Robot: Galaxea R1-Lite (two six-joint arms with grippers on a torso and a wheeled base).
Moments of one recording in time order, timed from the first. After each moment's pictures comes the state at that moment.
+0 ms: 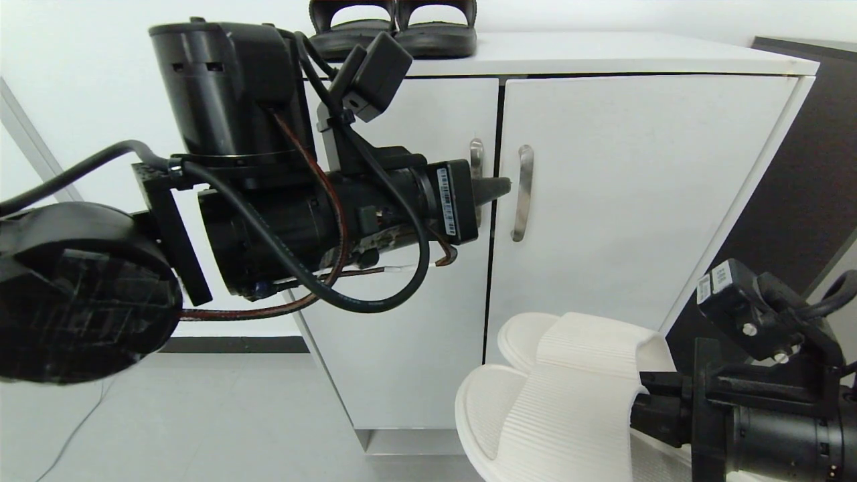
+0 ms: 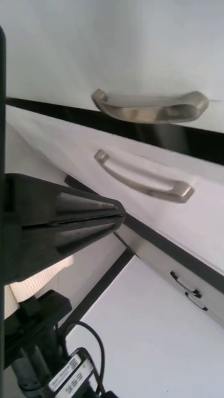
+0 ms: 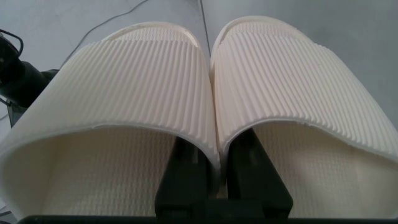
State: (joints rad) left arm -0.75 1.62 -1.19 -0.43 -0.21 -0.24; right arm 0.82 1.29 -0.59 -0.41 0.16 0.00
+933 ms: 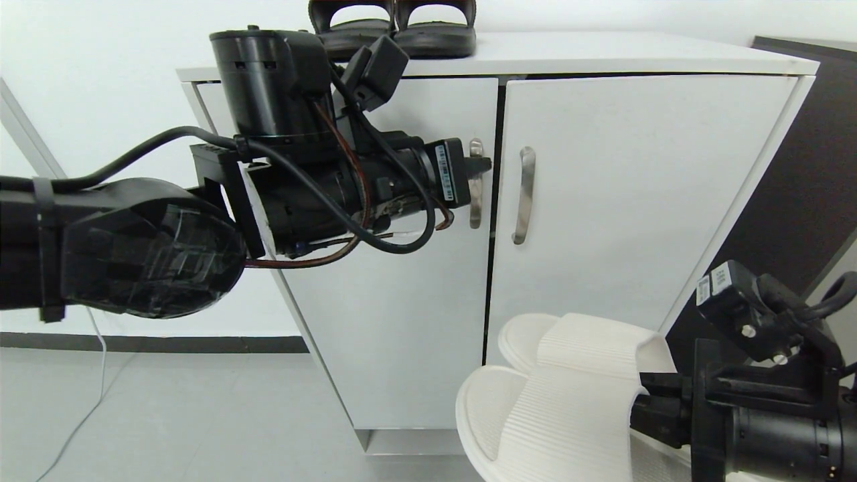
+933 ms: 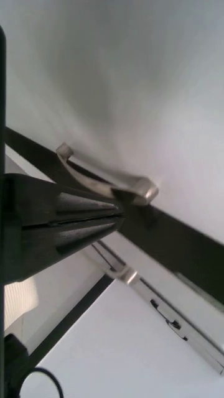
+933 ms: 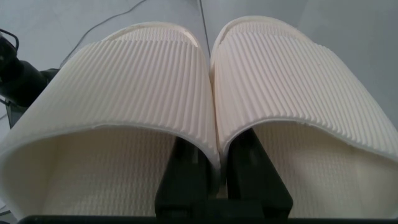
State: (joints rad) left arm -0.66 1.73 -1.32 -0.43 -0.20 -0.25; right arm 0.82 1.29 -0.59 -0.41 0.16 0.00
